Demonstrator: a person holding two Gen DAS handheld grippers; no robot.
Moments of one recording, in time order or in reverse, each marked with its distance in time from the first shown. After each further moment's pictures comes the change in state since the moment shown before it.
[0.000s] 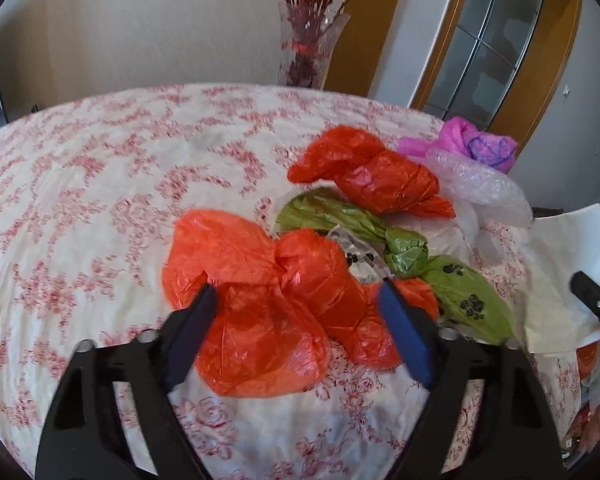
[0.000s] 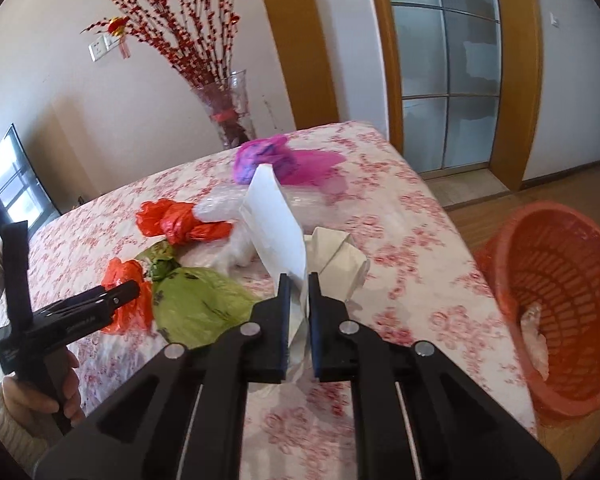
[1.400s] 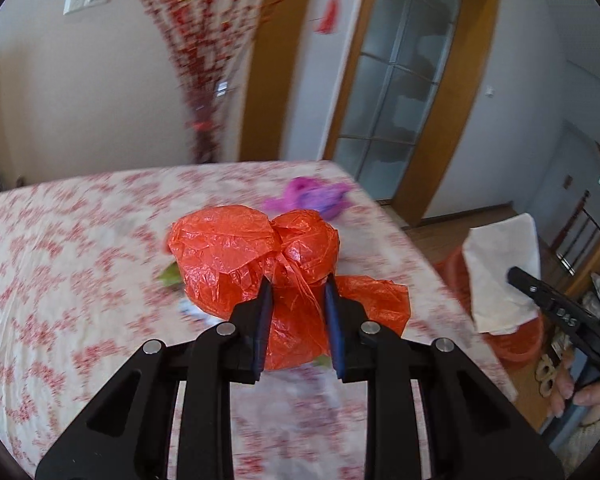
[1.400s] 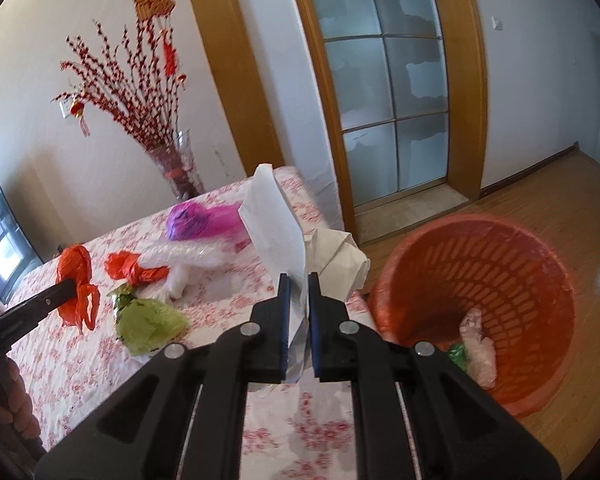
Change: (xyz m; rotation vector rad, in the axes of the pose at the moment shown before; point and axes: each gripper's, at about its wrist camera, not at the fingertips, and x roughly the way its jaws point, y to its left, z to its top) left arm -0.091 -0.104 0.002 0.178 -0.191 -0.188; right arm -0.077 -0.085 -0.001 0.103 -0.152 -0.093
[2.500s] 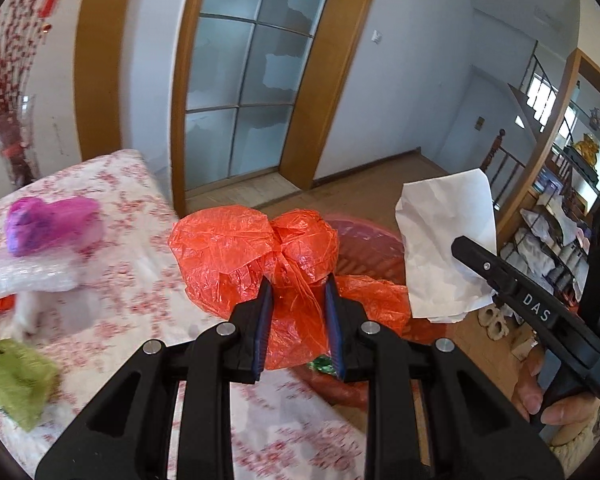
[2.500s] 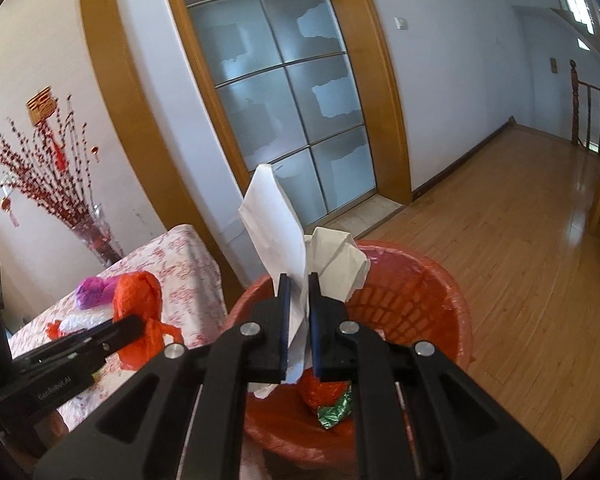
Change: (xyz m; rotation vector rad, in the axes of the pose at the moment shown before) left arm 0.097 -0.208 0.000 0.183 0.120 -0.333; right arm -0.035 -0.163 0.013 0.205 -0.119 -0.172
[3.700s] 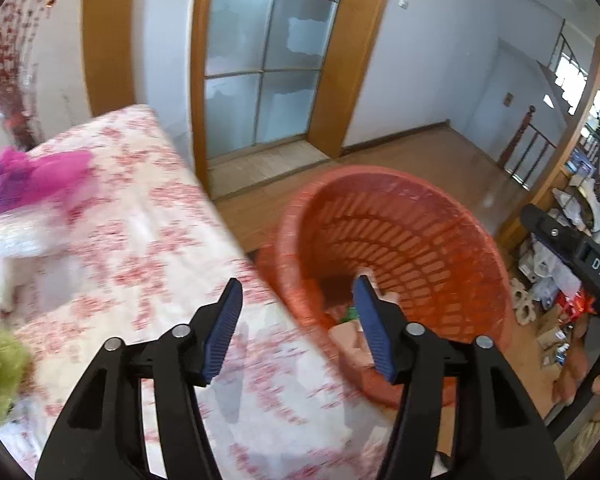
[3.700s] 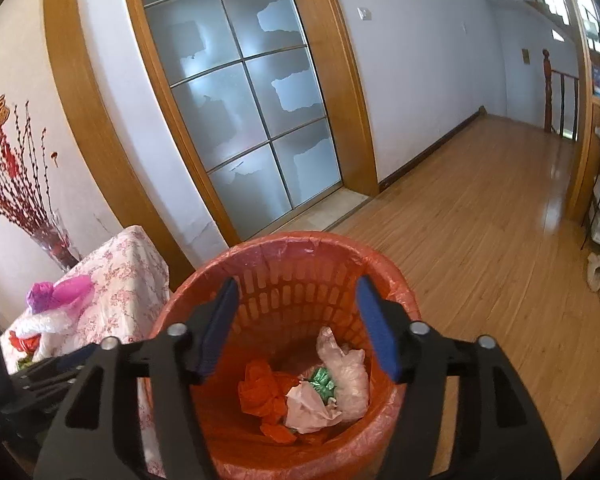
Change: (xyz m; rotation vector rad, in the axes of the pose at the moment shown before) left arm 0.030 0.012 -0.023 -0.017 0.099 0.124; right arm 0.028 -0.042 -0.013 0.029 0.009 -0.108
